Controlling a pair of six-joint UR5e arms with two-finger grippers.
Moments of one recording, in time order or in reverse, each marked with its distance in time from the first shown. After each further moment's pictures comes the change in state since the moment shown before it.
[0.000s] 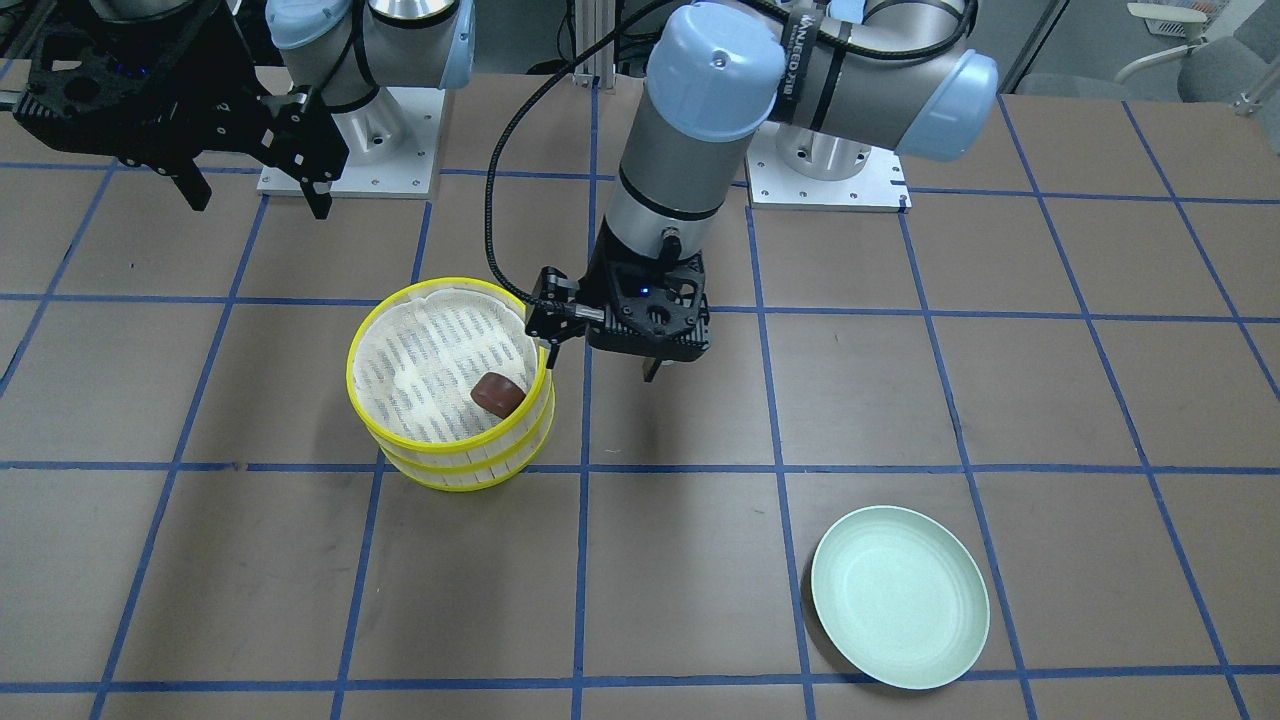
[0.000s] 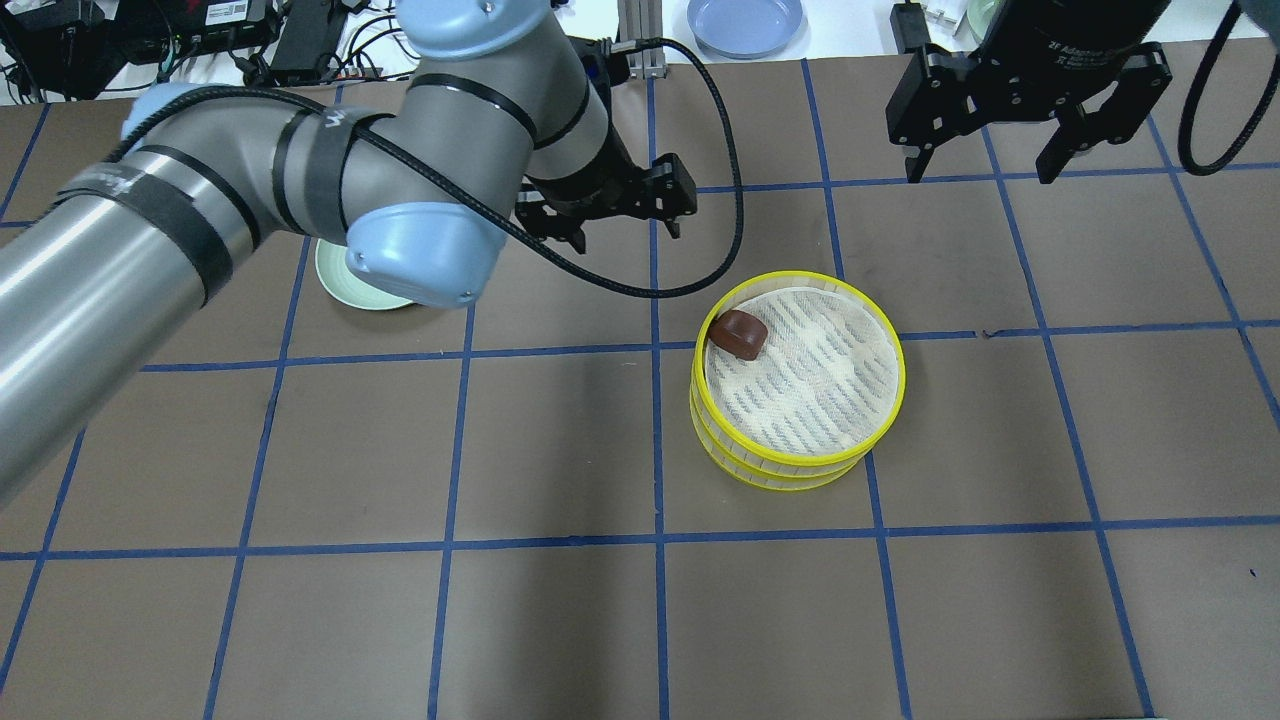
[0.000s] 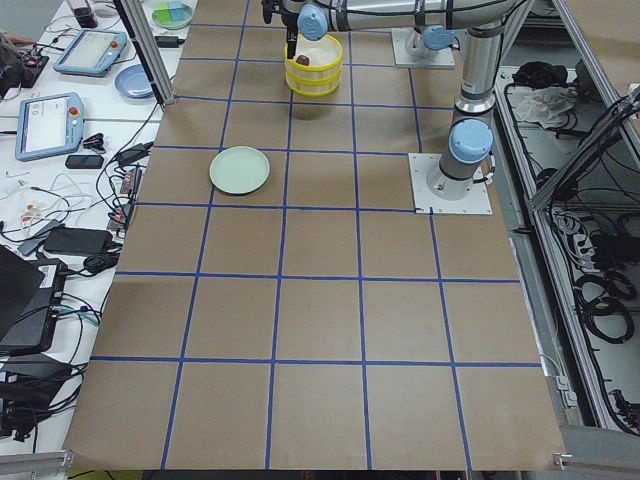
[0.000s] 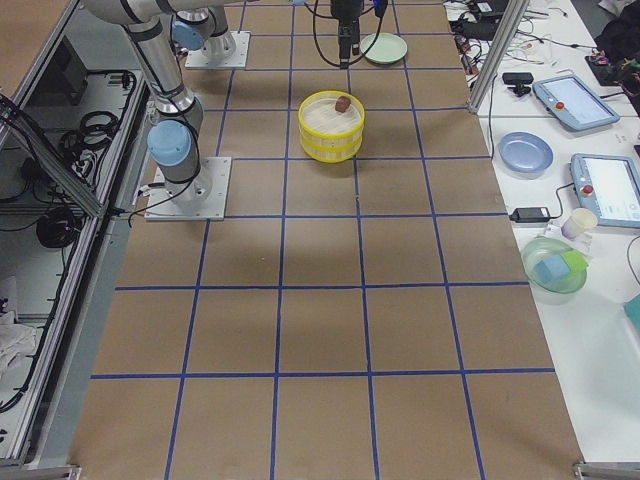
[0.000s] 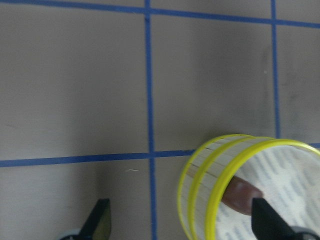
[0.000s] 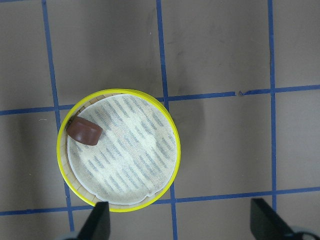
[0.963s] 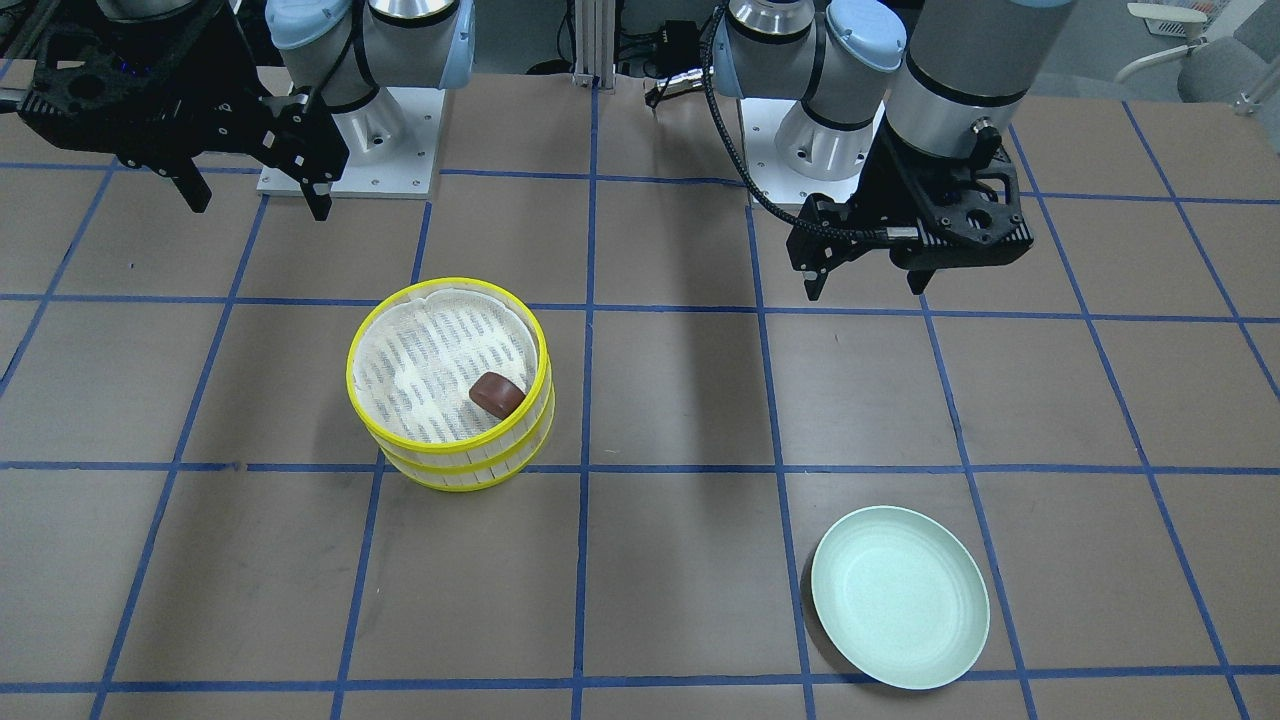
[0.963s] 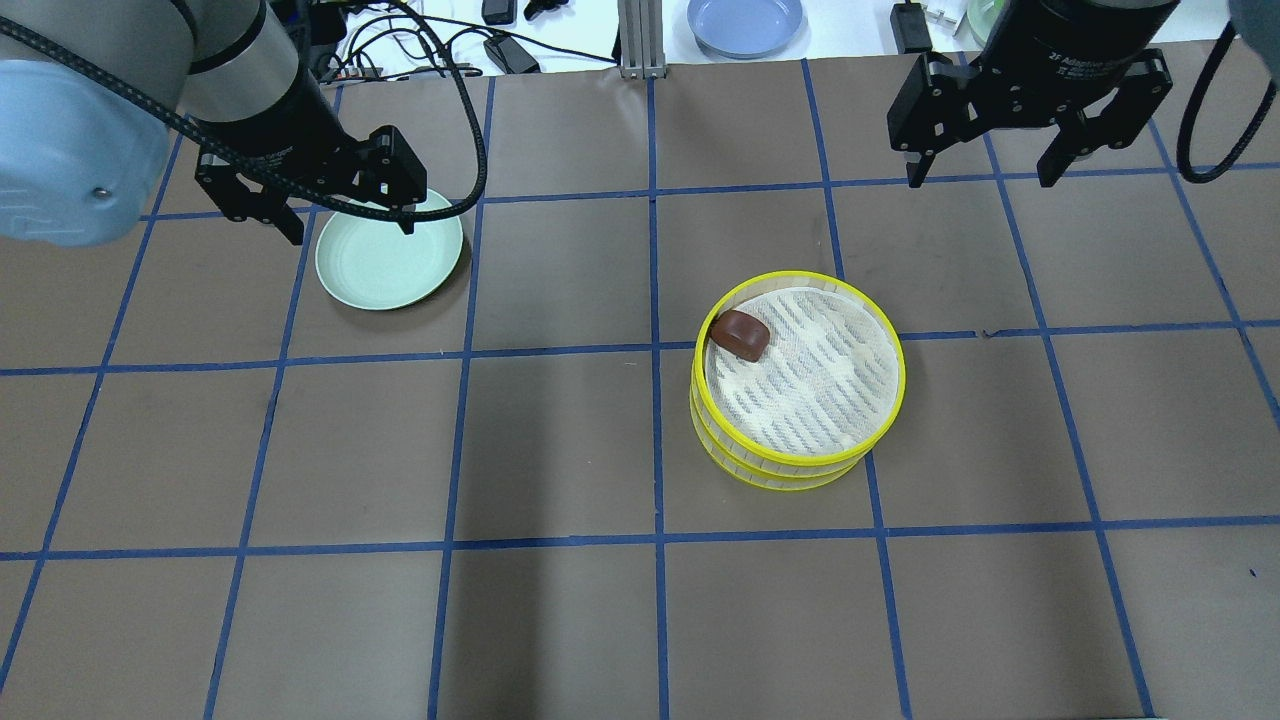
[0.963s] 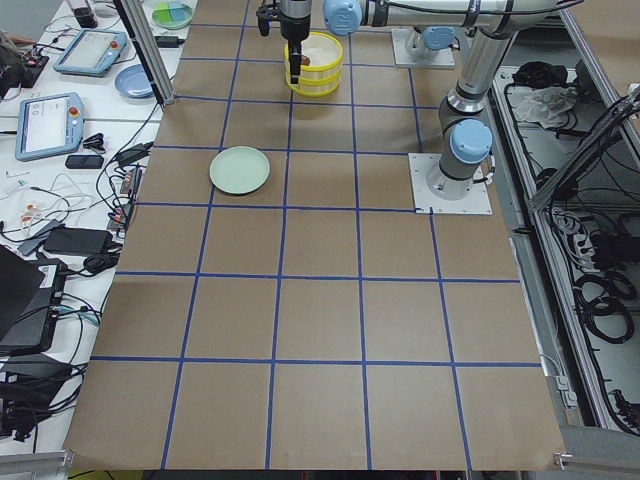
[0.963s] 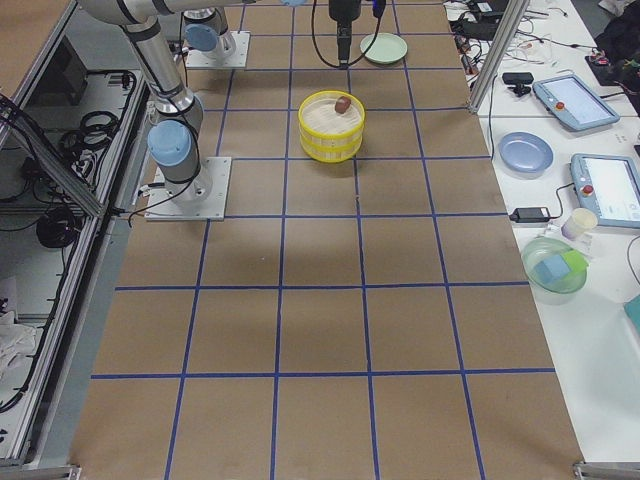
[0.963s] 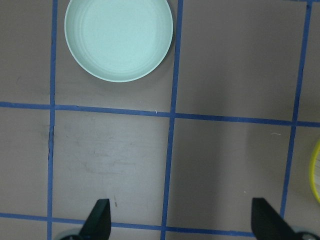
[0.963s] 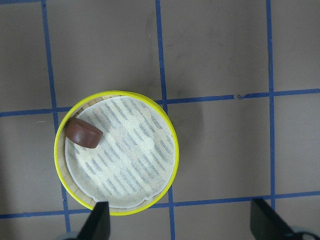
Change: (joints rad) left arm 0.250 0.211 0.012 -0.372 0.159 0.178; right arm 0.000 -0.012 0.022 -0.030 -0.007 -0.010
